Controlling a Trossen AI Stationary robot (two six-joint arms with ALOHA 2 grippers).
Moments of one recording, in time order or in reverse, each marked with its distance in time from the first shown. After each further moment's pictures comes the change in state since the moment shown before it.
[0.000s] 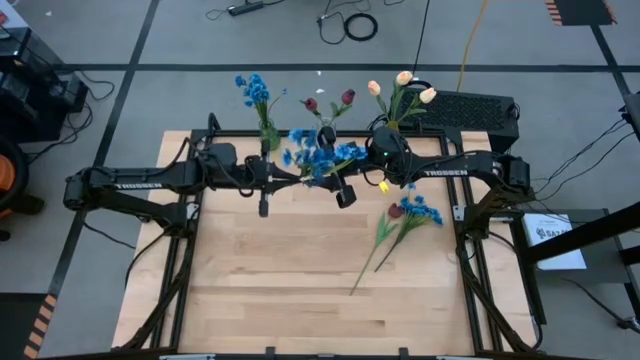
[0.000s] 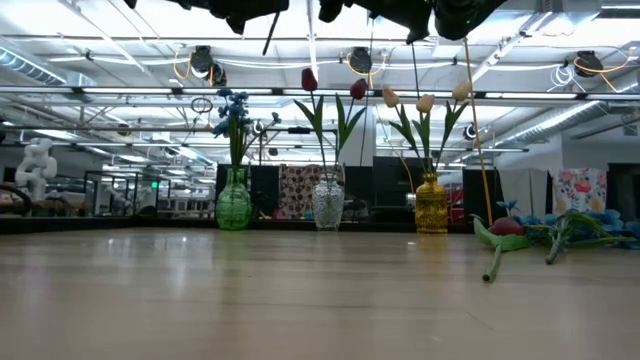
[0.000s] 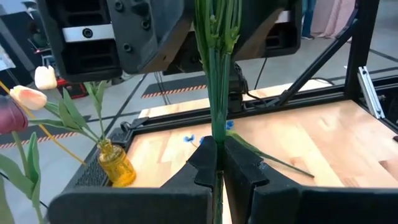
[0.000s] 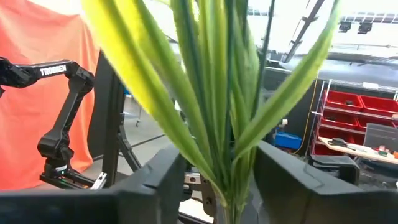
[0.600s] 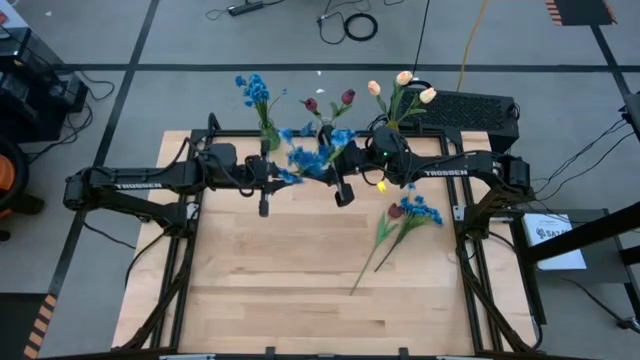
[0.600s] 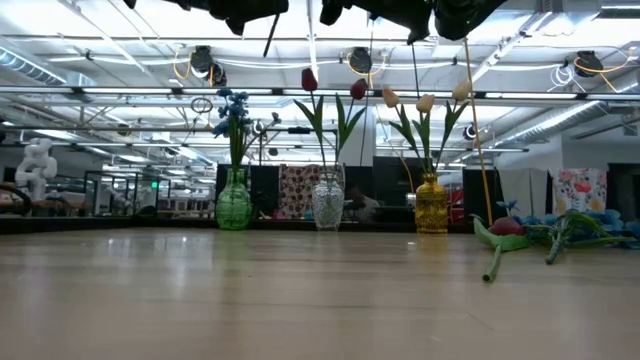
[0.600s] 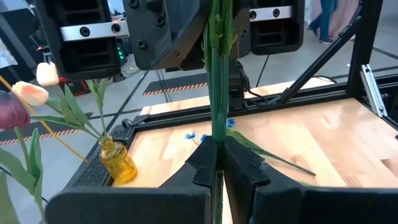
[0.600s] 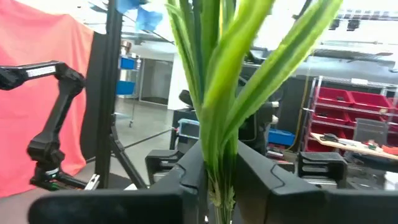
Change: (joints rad) left arm 0.000 0.000 0.000 -0.009 -0.009 -0.002; right arm 0.000 0.000 0.000 -0.007 0.040 0.007
